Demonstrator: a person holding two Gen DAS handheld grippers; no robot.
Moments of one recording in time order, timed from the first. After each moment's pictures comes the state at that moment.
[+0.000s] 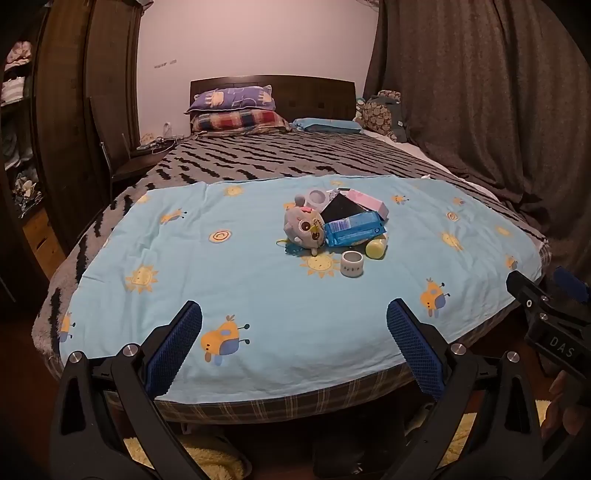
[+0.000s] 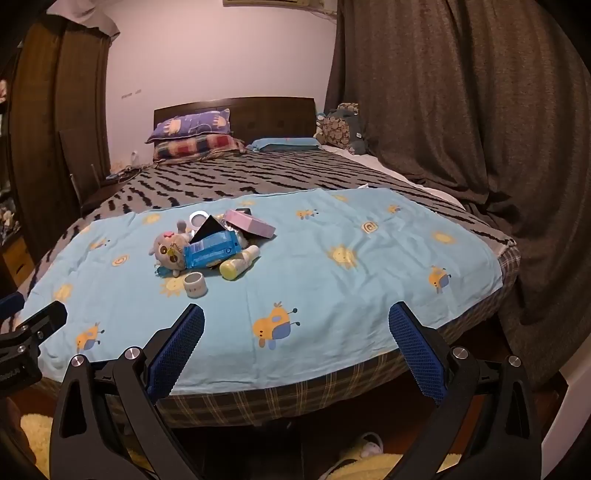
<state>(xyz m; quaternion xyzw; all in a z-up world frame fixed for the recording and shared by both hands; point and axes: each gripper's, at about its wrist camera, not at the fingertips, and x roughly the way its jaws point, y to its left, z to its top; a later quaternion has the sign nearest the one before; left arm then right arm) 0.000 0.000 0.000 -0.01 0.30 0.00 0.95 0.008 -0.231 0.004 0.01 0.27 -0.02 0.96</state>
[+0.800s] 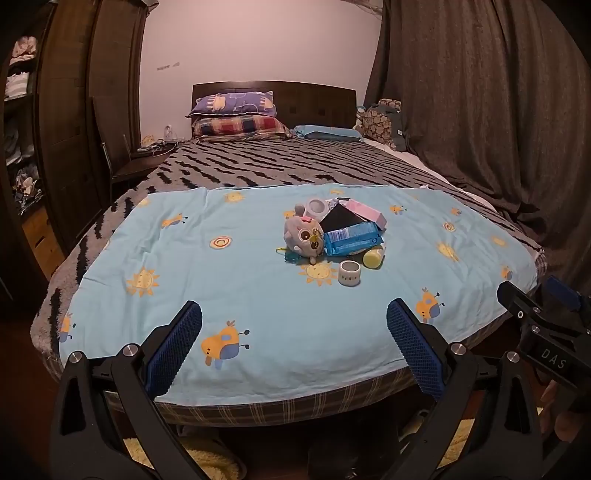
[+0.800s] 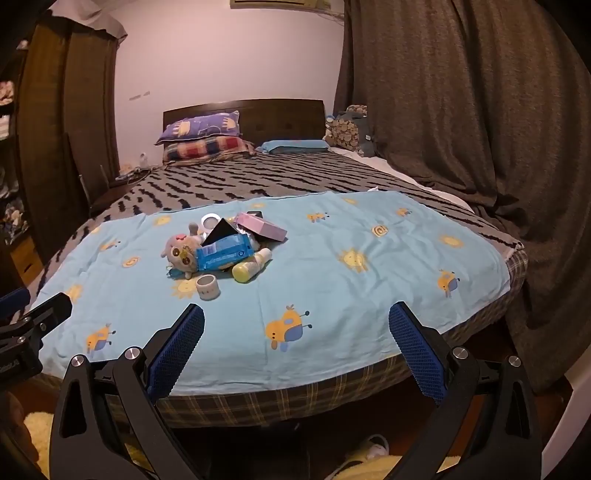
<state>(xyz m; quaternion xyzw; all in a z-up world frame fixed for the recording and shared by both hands) -0.003 0.001 0.011 -0.02 0.28 0.00 0.96 0.006 -0.225 0.009 0.01 0.27 -0.01 0.96</state>
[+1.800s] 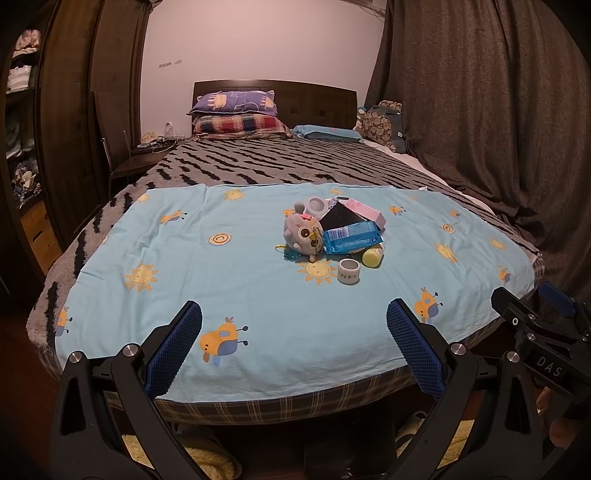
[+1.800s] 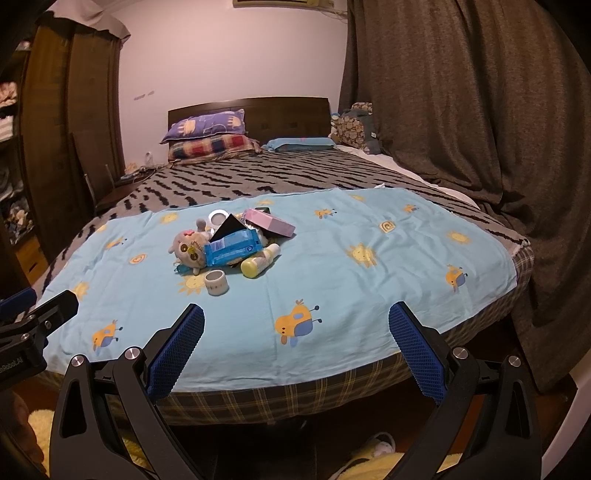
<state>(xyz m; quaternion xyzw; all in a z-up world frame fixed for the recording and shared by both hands) -0.006 0.001 0.010 -0.03 0.28 0.00 0.96 0.004 -0.221 0.006 0.01 0.27 0.00 0.96</state>
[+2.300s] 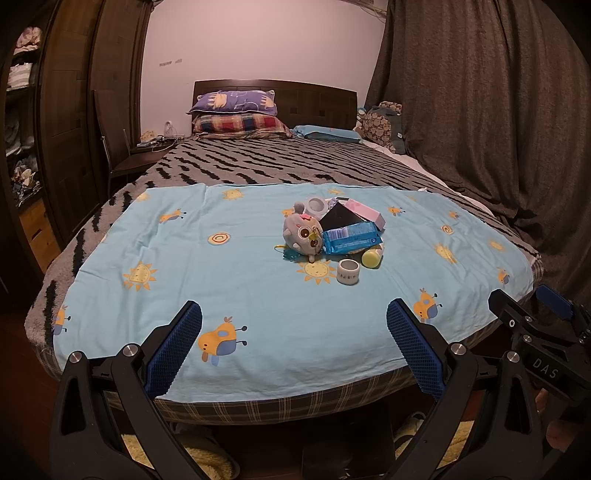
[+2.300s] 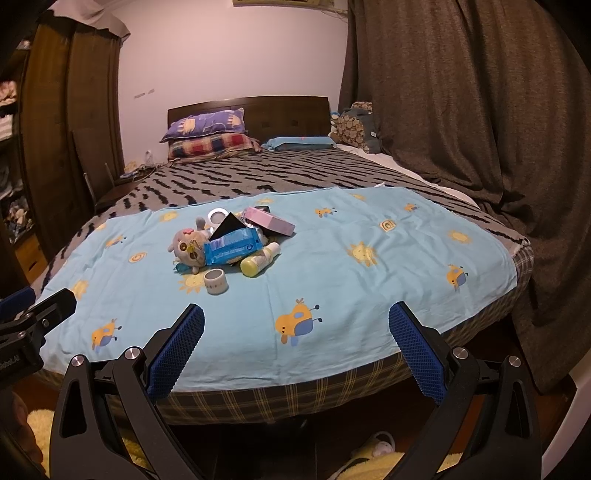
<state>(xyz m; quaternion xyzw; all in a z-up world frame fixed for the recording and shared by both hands) -0.005 0.002 0.008 -0.03 0.28 0.00 0.96 0.005 -0.220 0.005 0.01 0.27 0.00 0.96</state>
